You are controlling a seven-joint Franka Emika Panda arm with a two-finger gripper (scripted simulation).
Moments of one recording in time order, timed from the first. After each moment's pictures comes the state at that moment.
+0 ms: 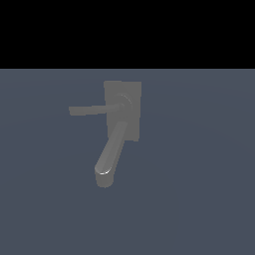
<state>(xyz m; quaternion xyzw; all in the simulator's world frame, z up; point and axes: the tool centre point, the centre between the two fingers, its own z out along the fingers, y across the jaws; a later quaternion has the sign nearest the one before) -0.254 -0.014 0.511 0.99 -0.01 0.05 0.11</state>
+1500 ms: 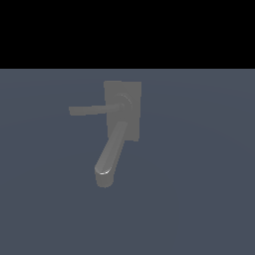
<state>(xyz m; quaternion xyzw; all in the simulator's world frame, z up) -0.228 0.020 0.643 0.83 -0.04 0.25 0.50</state>
